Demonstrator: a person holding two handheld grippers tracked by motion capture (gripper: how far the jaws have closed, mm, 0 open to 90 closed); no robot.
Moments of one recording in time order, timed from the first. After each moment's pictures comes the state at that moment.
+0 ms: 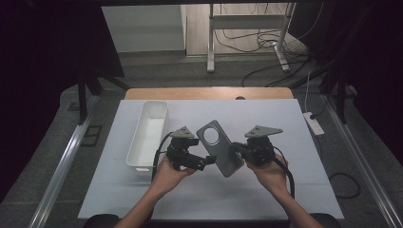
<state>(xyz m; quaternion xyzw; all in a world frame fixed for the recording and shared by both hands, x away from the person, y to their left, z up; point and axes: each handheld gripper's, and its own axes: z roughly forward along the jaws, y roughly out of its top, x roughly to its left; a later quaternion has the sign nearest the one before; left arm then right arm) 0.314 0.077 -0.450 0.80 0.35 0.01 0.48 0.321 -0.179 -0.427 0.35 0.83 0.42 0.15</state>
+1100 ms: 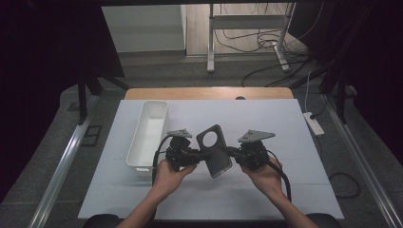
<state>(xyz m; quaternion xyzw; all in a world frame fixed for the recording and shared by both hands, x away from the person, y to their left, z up) 0.314 0.084 -0.451 0.79 0.36 -0.06 0.49 0.316 -0.168 -0.437 0.33 0.84 0.41 0.13</state>
